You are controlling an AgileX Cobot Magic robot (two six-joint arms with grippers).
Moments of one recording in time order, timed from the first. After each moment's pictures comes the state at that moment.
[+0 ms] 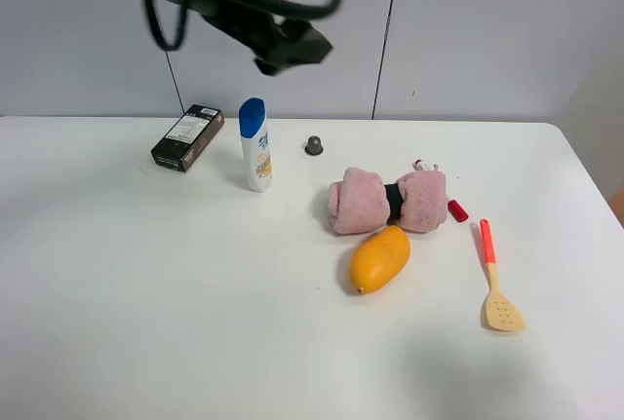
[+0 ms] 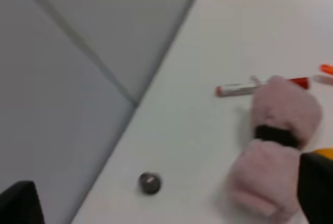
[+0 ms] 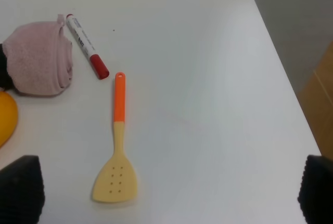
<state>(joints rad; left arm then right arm) -0.58 1.49 -1.40 -0.30 0.52 0.70 -0.06 0.00 -0.49 -0.07 1.06 0.05</state>
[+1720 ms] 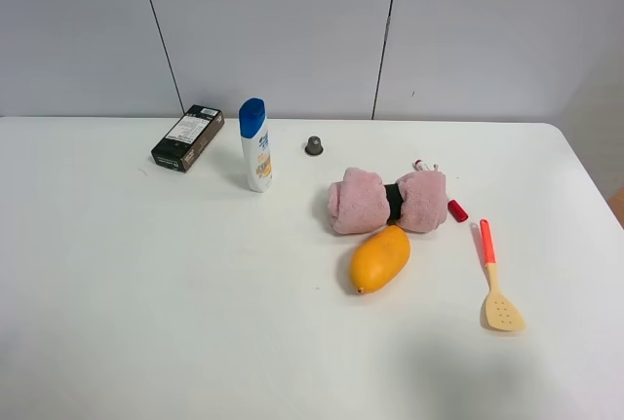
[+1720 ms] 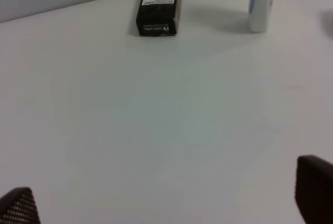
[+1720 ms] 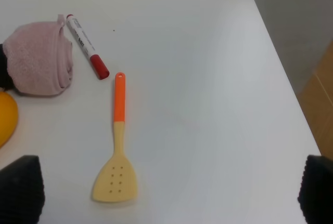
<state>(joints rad) 0.04 -0.01 -0.51 -0.14 1.07 0.22 -0.06 0.00 -0.49 -0.07 1.06 0.05</state>
